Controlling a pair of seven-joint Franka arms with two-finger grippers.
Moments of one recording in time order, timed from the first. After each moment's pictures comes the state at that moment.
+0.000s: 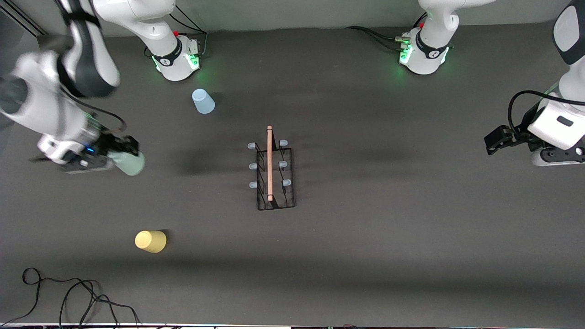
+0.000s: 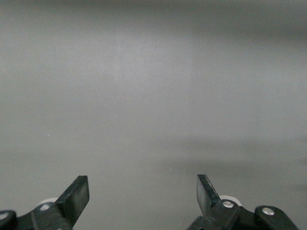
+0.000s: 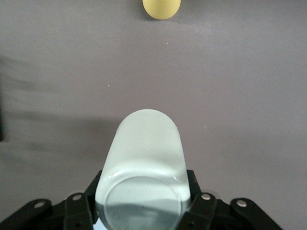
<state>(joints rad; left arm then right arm) 0.10 0.00 -0.17 -1.71 0.07 1.73 -0.14 0.13 -0.08 -0.11 -2.05 -0.02 1.89 -0.04</state>
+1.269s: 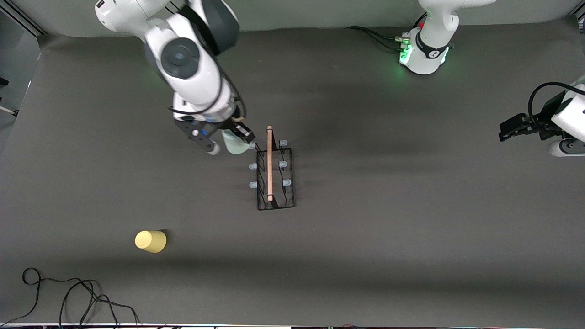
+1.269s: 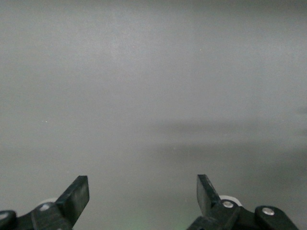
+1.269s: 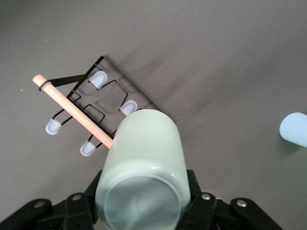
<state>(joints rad) 0.06 -0.01 -0.04 -1.71 0.01 1.65 0.00 0.71 0.23 -0.09 -1.68 0.11 1.85 1.33</state>
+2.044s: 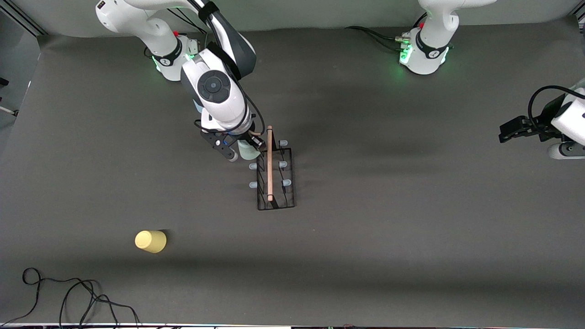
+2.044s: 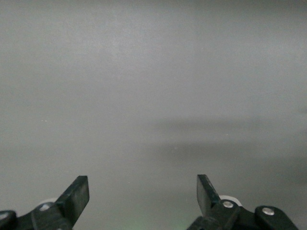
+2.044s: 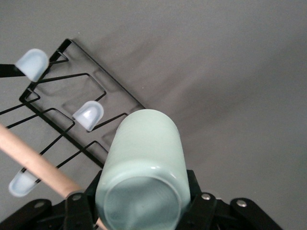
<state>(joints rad) 0.05 0.00 -0.04 -1.71 0.01 1.65 0.00 0.74 0.25 -0.09 -1.98 0.11 2.18 1.34</state>
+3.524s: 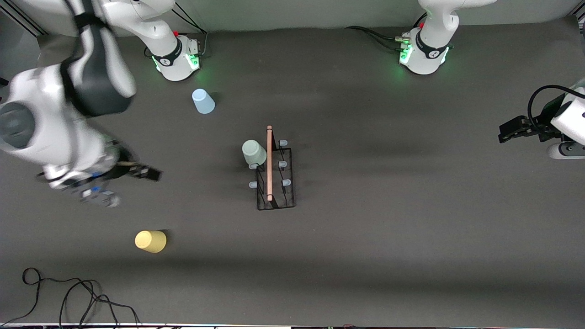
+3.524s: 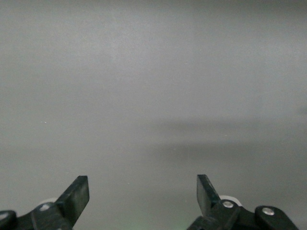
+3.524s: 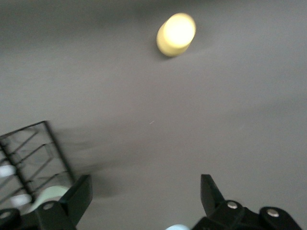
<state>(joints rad) 0.05 0.00 -0.04 -1.71 0.00 1.65 0.00 0.22 0.29 -0.13 -1.53 0.03 1.72 0.30</state>
